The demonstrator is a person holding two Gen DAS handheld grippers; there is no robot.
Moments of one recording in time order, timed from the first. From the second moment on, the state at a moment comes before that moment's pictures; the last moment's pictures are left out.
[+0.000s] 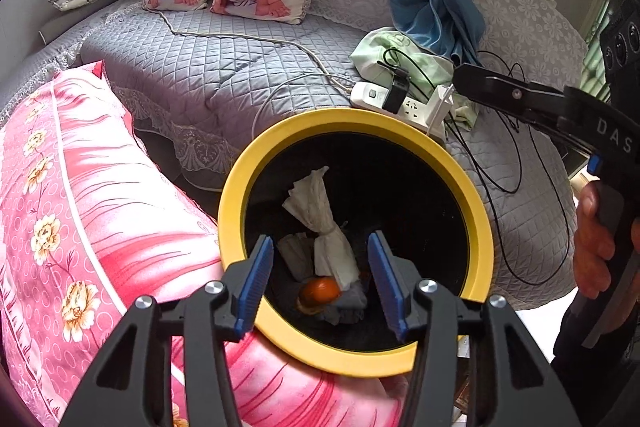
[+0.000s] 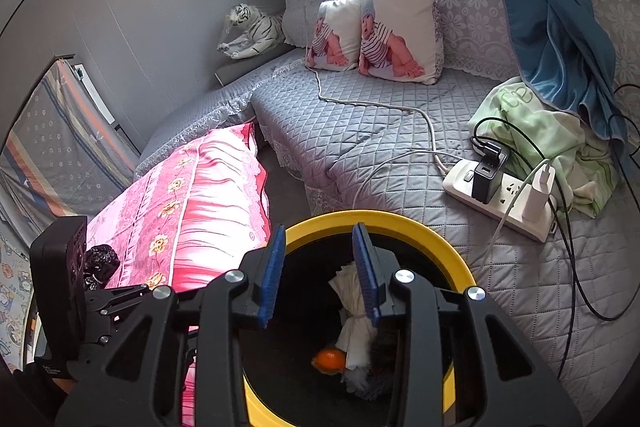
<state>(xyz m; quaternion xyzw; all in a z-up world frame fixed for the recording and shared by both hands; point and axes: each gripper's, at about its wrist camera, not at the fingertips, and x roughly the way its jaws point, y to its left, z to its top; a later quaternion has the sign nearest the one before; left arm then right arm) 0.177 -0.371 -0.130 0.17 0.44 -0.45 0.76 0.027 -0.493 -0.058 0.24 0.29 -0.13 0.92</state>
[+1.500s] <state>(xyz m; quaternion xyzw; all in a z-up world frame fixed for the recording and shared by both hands) 0.321 0.040 -0.078 0.00 0.42 -0.13 0.90 0.205 -0.180 -0.041 0.11 0.37 0.18 0.91</state>
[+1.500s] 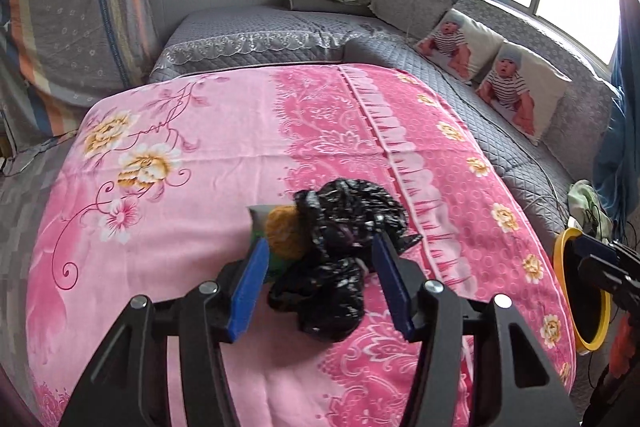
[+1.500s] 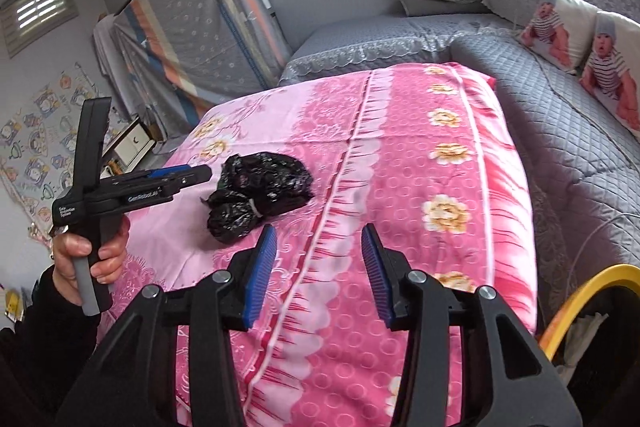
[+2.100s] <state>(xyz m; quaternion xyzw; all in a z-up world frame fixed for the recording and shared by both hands) 0.348 0.102 -0.111 -0.02 0.44 -0.11 0.89 0.257 -0.044 -0.096 0.06 0.45 0.26 0.85</state>
